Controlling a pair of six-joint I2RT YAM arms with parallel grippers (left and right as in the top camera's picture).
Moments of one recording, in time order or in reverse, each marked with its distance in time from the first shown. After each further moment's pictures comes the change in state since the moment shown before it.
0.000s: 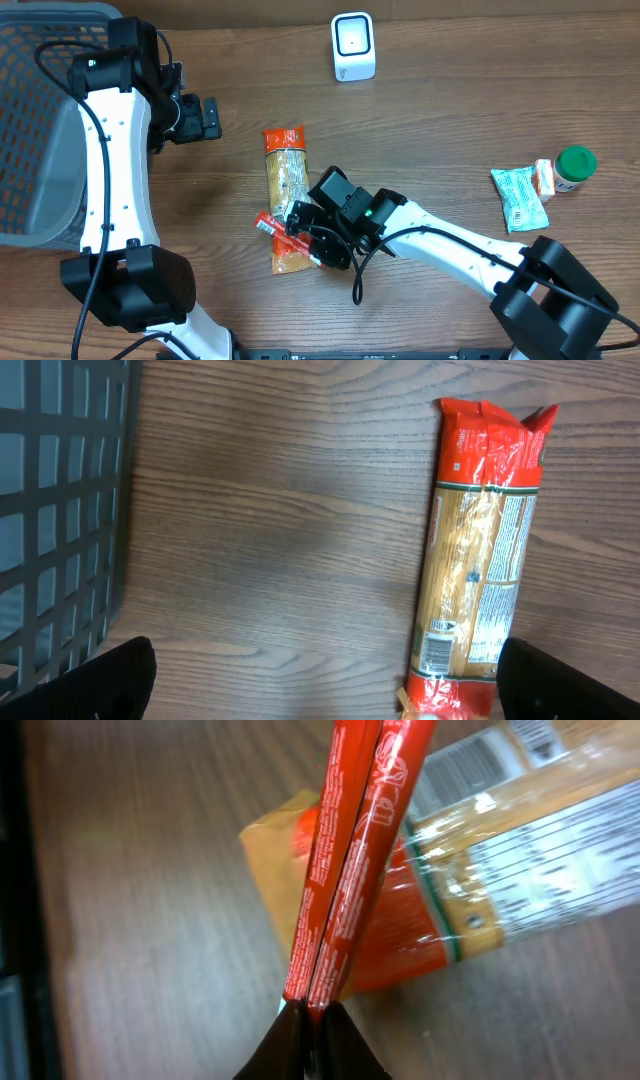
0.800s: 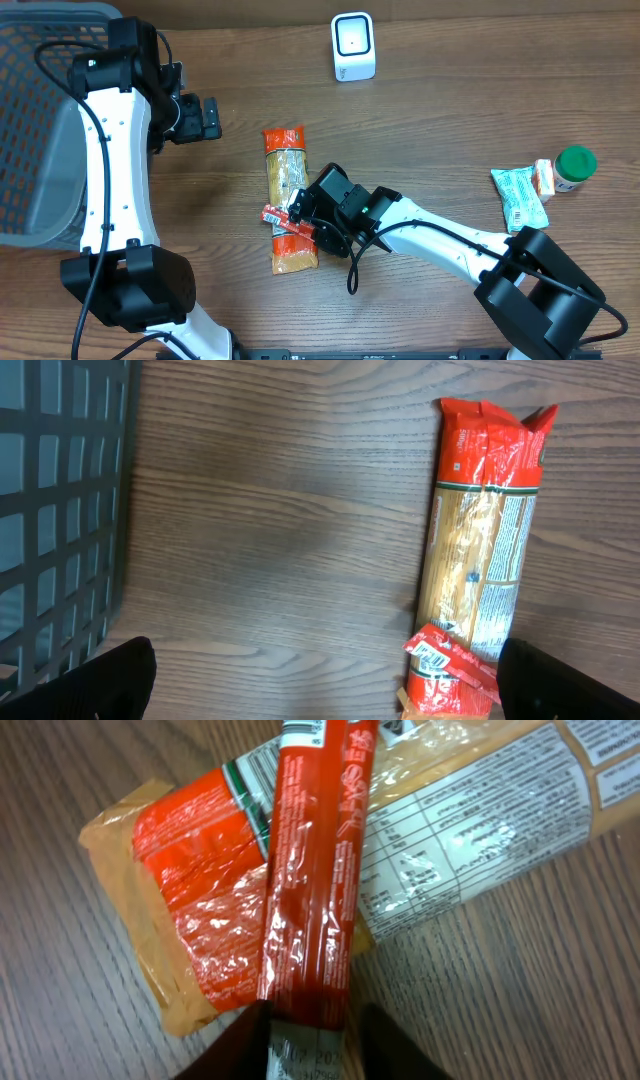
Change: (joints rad) left arm 0.000 0.000 0.000 0.000 0.000 0.000; right arm -0.016 0.049 0.000 0.069 0.166 0.017
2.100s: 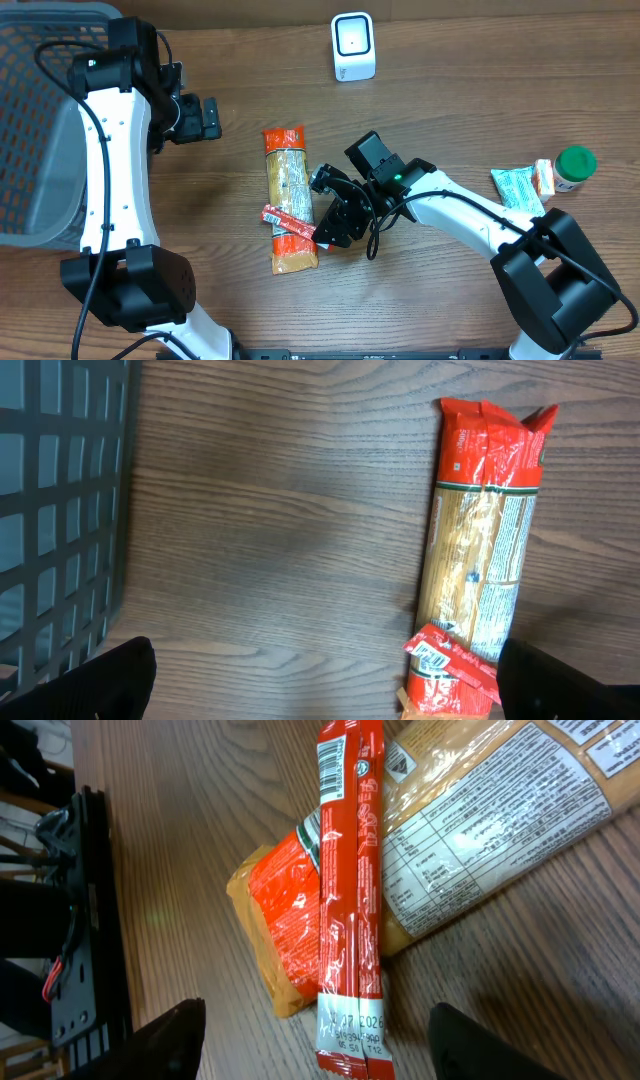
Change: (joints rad) left arm 0.000 0.000 0.000 0.000 0.000 0.000; right arm -0.201 0.000 -0.002 -0.014 -0.488 0.105
